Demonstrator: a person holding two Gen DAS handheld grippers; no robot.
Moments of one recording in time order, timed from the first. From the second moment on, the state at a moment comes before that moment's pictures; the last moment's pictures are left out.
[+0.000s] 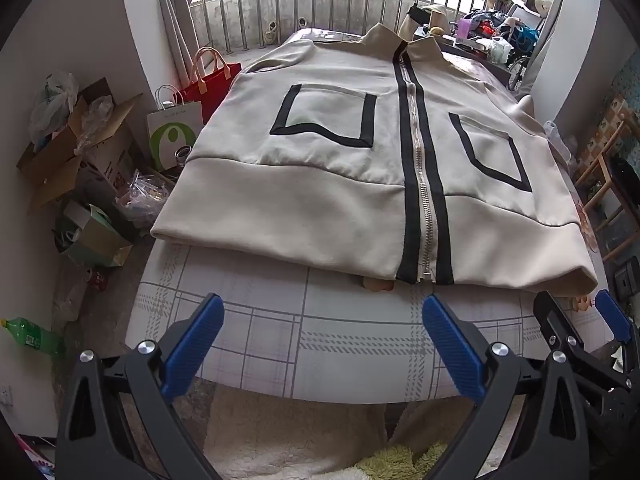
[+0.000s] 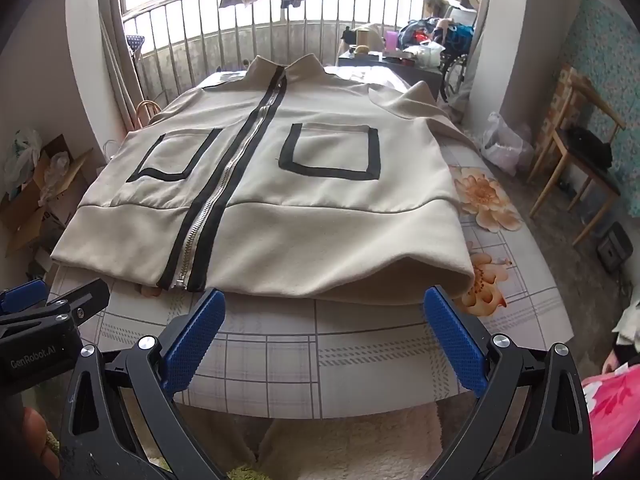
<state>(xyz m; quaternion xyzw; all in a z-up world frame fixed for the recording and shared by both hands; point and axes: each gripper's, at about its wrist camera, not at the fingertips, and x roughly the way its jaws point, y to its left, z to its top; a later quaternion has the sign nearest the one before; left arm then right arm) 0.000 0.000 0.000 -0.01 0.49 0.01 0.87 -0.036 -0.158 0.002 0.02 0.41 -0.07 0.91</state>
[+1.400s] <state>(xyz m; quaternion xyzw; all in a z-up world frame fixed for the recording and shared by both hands) 0.000 0.000 0.000 -0.02 0.49 0.01 0.87 -0.034 -0.156 0.005 0.02 0.41 -0.08 0.91</state>
